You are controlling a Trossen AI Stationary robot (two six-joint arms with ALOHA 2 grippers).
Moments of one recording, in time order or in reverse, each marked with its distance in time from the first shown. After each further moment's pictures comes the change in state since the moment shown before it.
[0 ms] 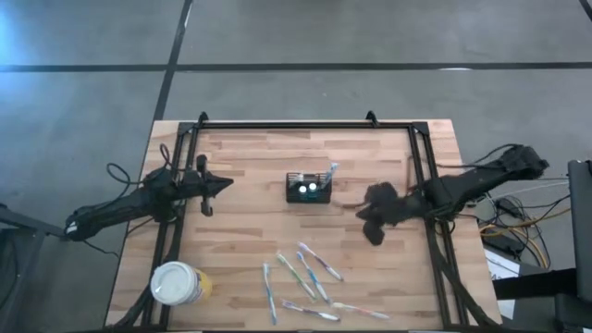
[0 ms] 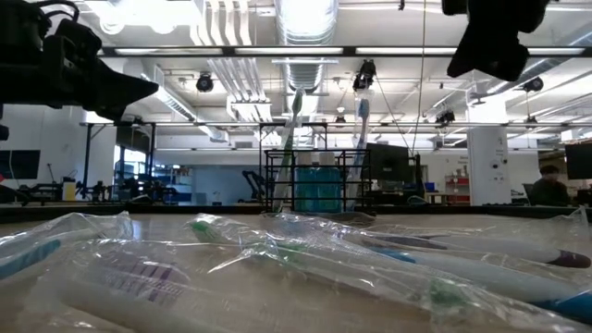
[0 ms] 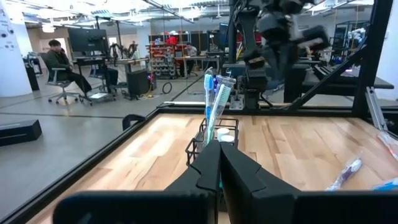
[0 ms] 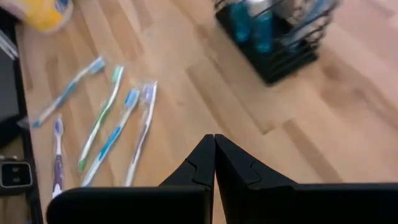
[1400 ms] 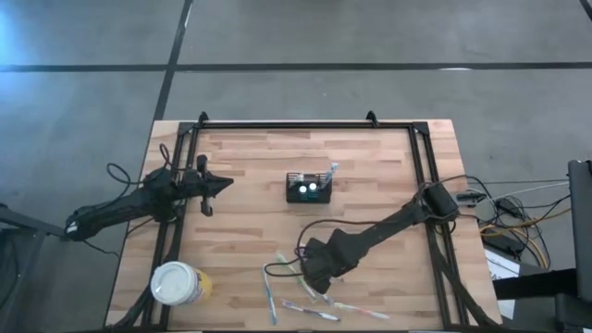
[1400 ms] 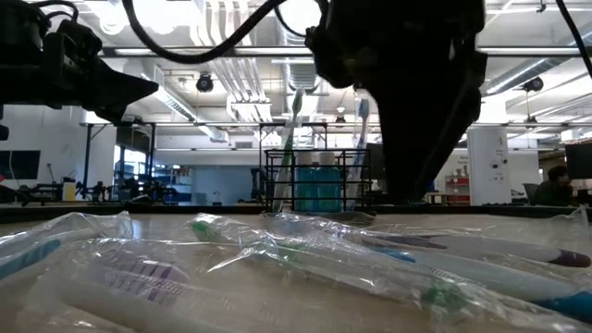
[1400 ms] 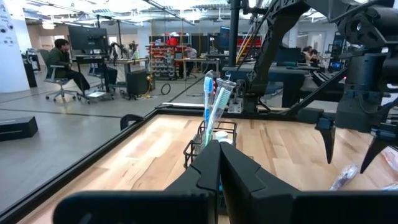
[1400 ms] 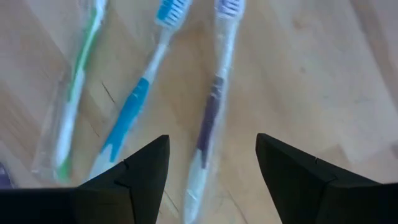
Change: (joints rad) left arm 0.000 -0.002 -0.004 0.011 0.000 -0.036; right arm 0.101 0.998 0.731 -0.274 -0.186 0.153
